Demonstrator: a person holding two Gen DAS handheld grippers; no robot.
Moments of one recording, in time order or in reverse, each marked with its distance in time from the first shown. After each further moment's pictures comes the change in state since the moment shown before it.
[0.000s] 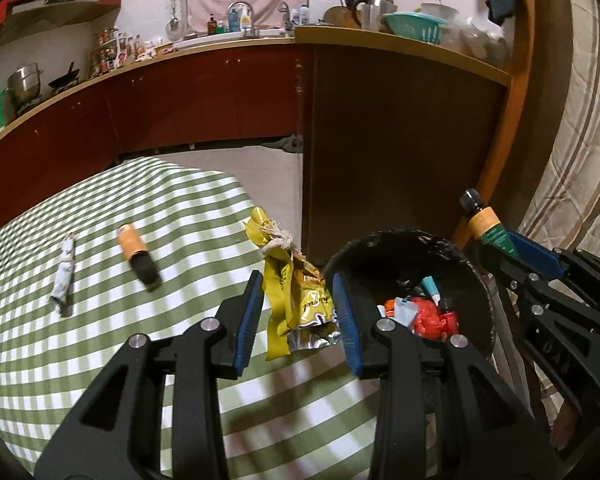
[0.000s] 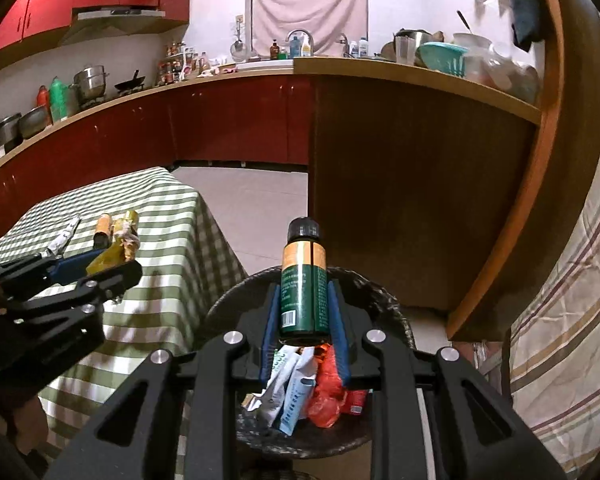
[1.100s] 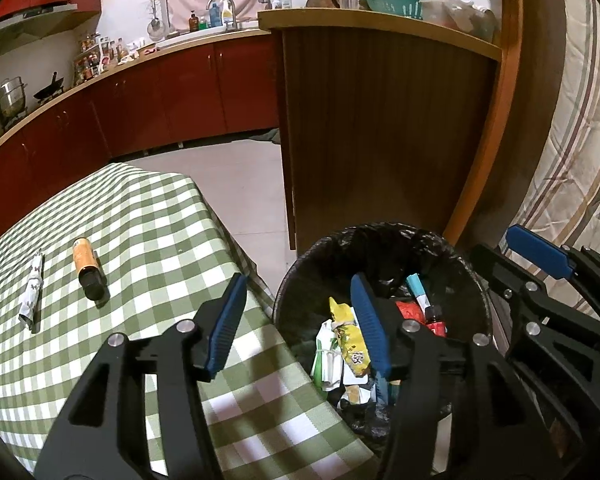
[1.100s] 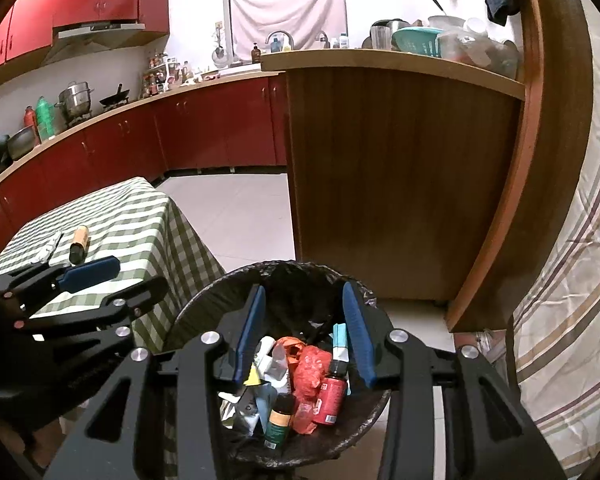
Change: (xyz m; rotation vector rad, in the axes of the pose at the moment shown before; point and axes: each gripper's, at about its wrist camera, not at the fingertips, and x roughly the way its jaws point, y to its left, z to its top) left arm 0.030 -0.041 0.011 0.050 0.035 0.005; right arm 0.009 -0.032 -0.007 0.072 -0.008 -0.012
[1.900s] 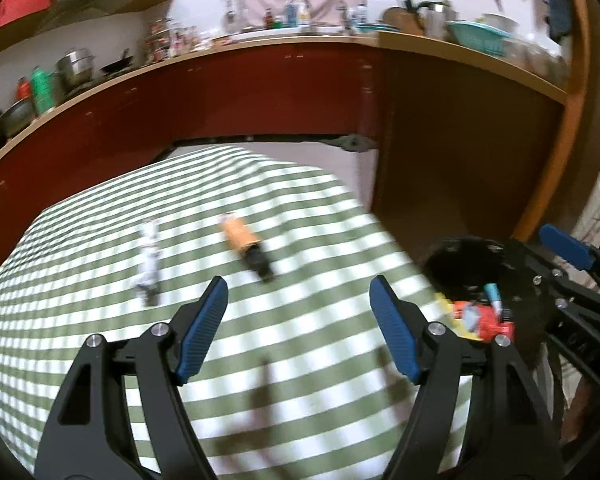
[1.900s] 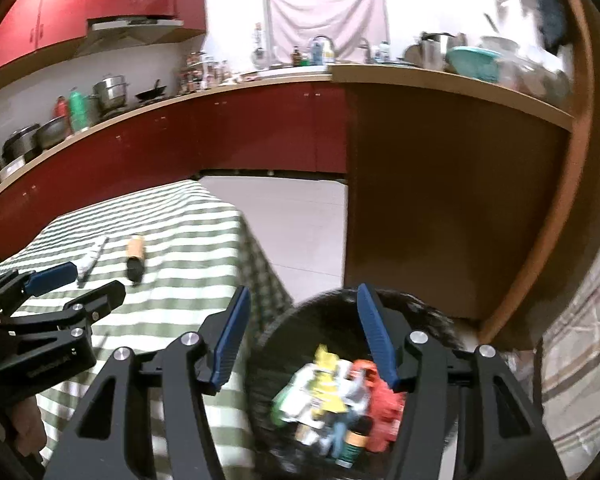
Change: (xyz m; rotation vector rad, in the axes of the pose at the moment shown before) left arm -0.053 0.115 -0.020 -0.154 -0.009 0.195; right arm 0.006 0.087 0.024 -0.089 -0.012 0.136
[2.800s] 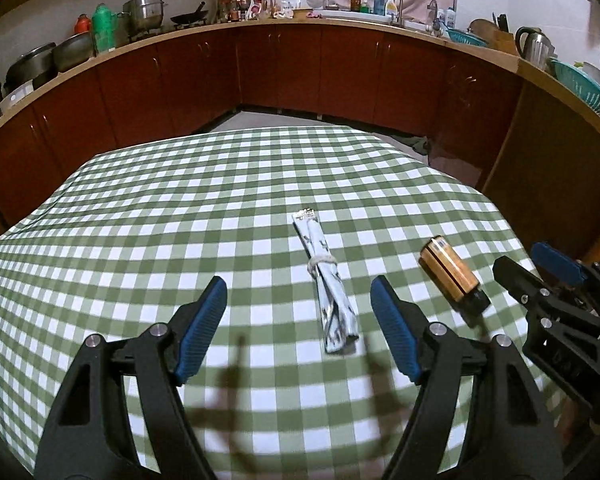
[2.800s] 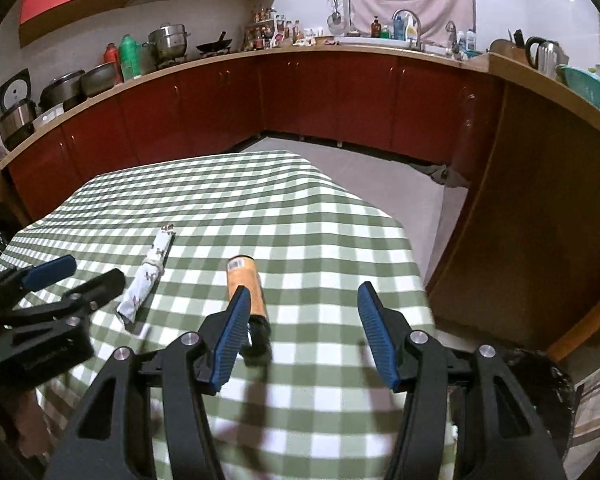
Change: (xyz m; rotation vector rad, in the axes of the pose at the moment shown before) left arm 0.053 0.147 0.028 -0.192 0.079 0.116; right arm 0.099 0.128 0.043 -0.131 0.148 0.152
